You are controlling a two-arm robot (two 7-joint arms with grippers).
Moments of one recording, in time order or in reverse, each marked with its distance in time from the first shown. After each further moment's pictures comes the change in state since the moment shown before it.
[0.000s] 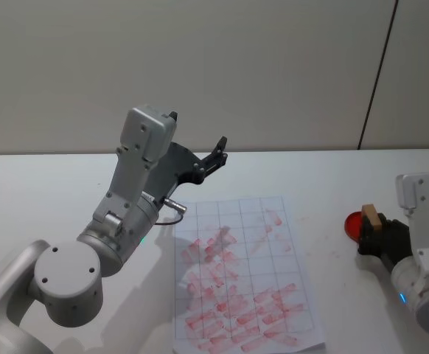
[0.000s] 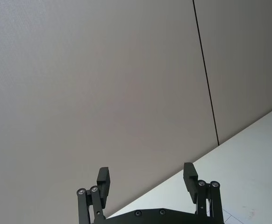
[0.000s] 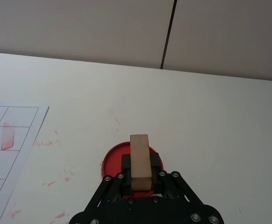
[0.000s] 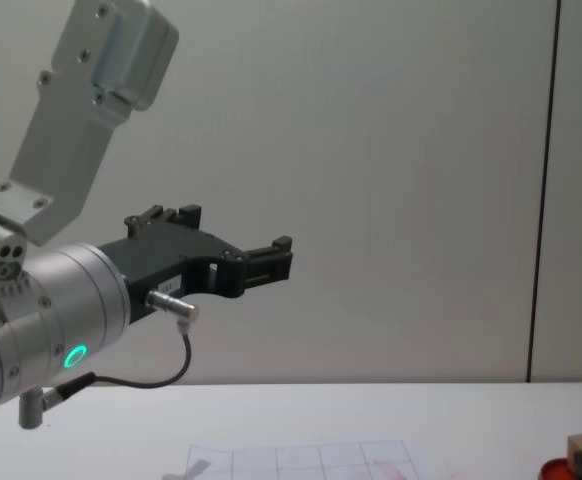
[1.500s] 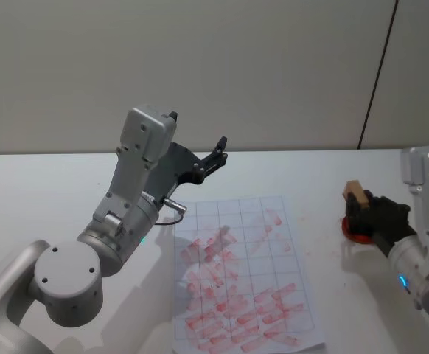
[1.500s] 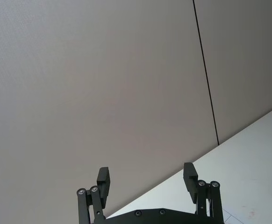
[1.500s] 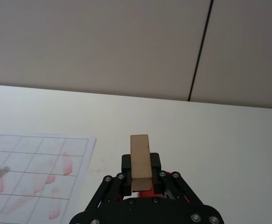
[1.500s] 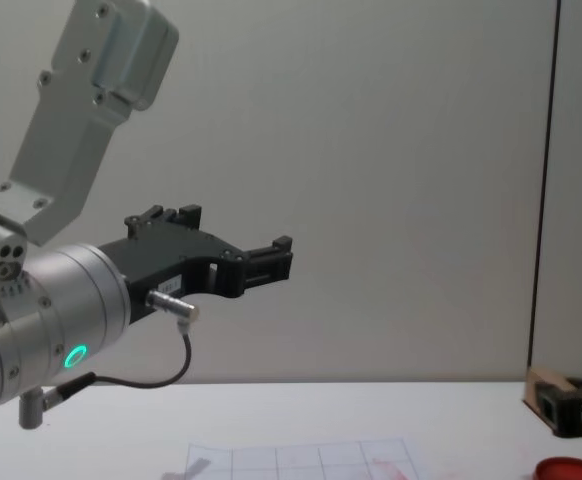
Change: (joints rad) left arm 0.000 0.000 0.000 0.000 0.000 0.000 0.000; right arm -0.027 0.001 0.018 -0.164 0.046 0.060 0.087
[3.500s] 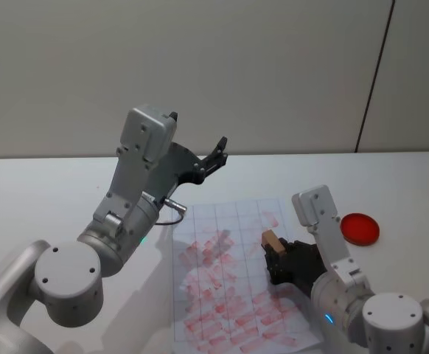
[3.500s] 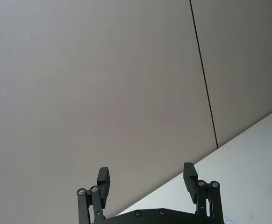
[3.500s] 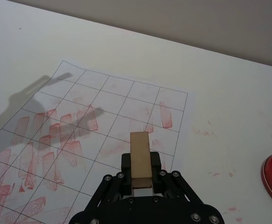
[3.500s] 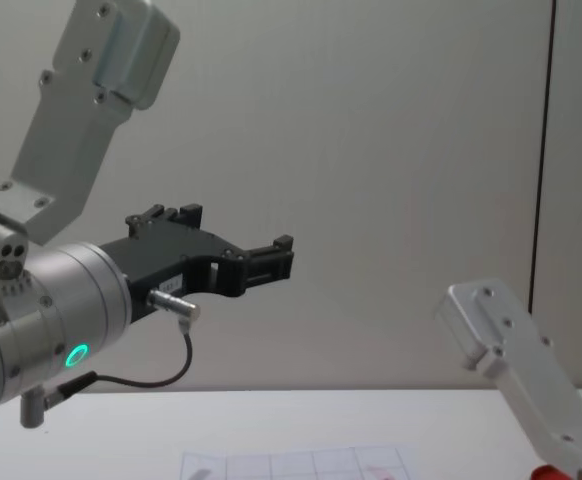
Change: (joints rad) left arm 0.000 0.000 0.000 0.000 0.000 0.000 0.000; right arm 0.026 -0.115 -0.133 0.131 -0.190 0.085 0.163
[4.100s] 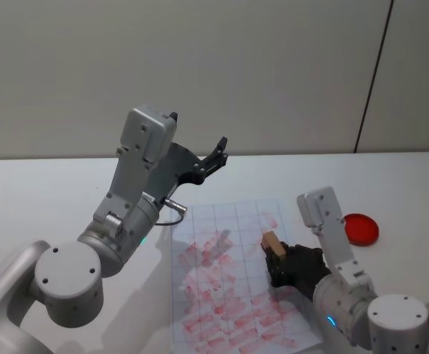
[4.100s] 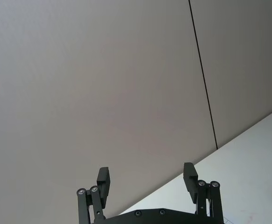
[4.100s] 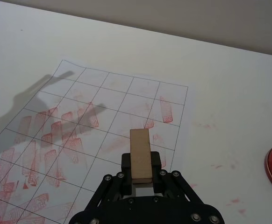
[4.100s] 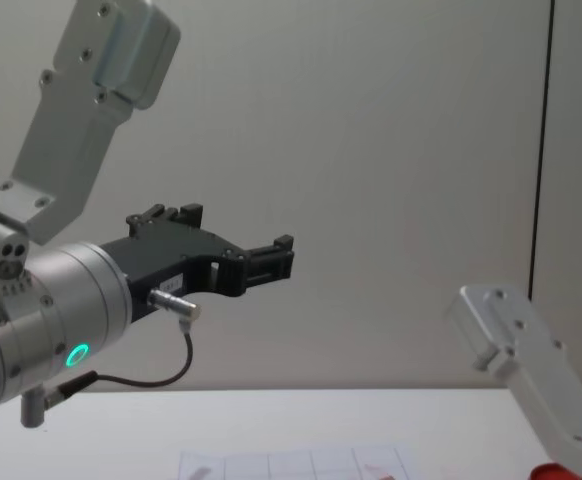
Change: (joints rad) left arm 0.000 0.000 0.000 0.000 0.000 0.000 0.000; right arm -0.010 0.001 0.008 -0.008 0.035 0.022 0.006
